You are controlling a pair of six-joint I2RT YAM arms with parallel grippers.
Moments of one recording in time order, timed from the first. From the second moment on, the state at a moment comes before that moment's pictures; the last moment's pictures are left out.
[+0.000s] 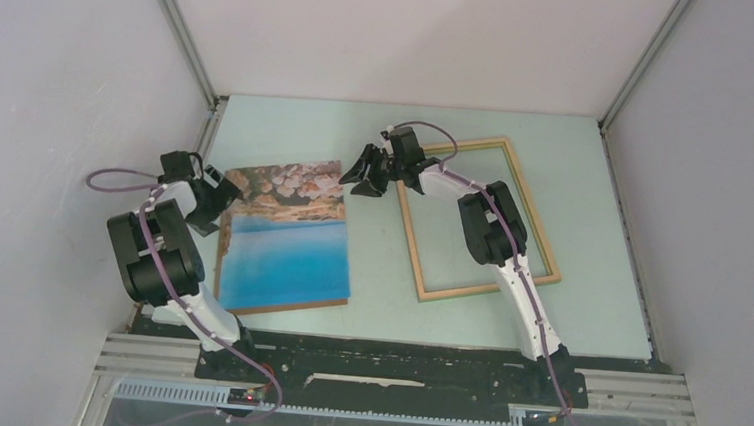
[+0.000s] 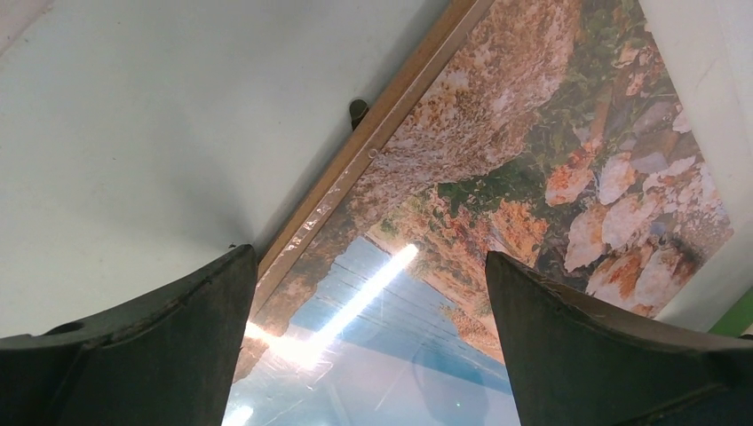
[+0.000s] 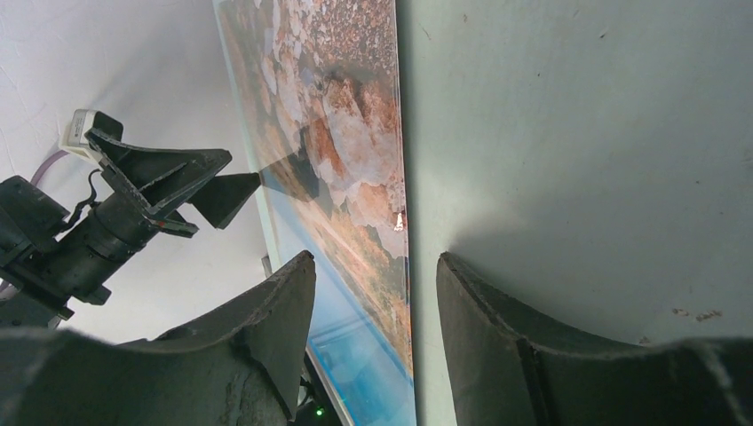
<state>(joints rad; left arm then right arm) 0.43 1.69 1.00 -0.35 0.14 -0.57 0.54 2.58 2.01 -0.06 -0.64 0.99</state>
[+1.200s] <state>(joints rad) 0.39 1.67 1.00 -0.34 0.22 -0.58 0.54 2.56 1.94 0.02 -0.67 1.01</state>
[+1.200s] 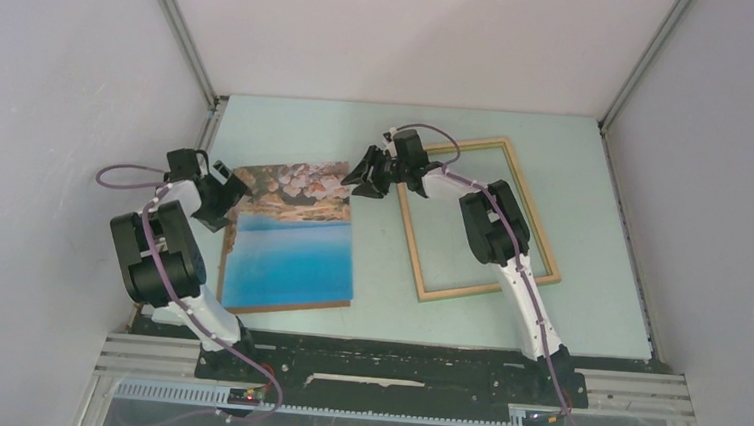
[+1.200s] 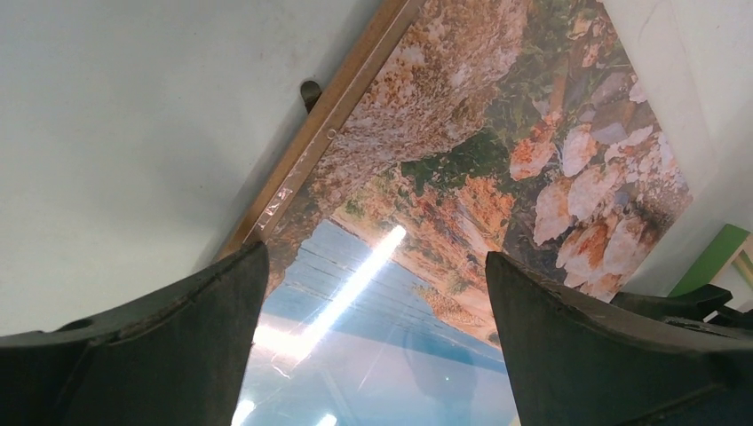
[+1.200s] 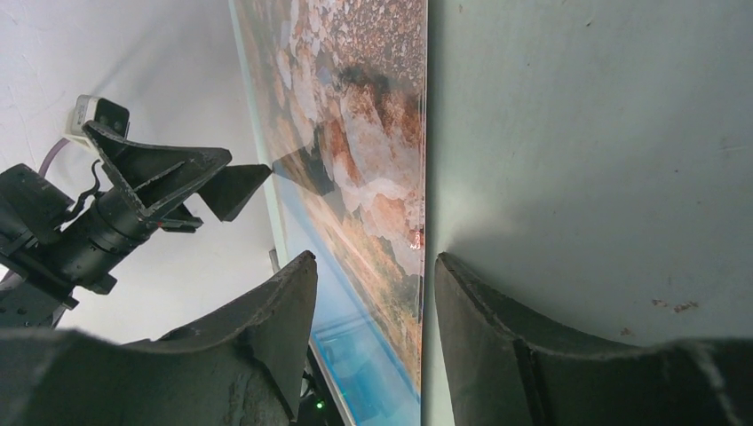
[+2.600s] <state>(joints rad) 0.38 1.72 1.00 -0.26 0.32 -0.59 0.51 2.90 2.50 0.00 -0.50 1.22</state>
